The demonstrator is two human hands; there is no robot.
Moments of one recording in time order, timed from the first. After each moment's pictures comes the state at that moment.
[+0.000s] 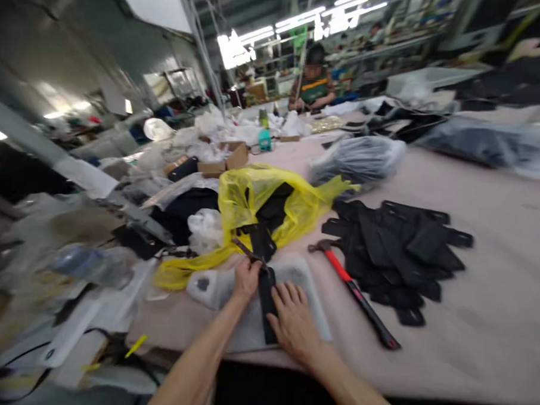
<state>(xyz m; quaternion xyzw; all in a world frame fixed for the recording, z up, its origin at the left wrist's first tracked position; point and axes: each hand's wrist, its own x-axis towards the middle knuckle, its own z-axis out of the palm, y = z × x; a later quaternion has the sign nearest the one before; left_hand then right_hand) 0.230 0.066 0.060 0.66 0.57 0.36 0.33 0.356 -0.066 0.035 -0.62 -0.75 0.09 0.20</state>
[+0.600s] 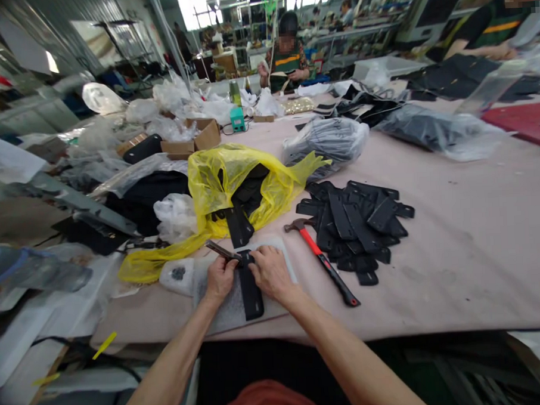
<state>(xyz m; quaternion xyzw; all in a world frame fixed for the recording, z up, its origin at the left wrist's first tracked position) 0.197 0.045 0.031 0.69 0.53 0.35 0.35 0.367 -0.014 0.073 -0.66 -0.71 0.14 0.21</state>
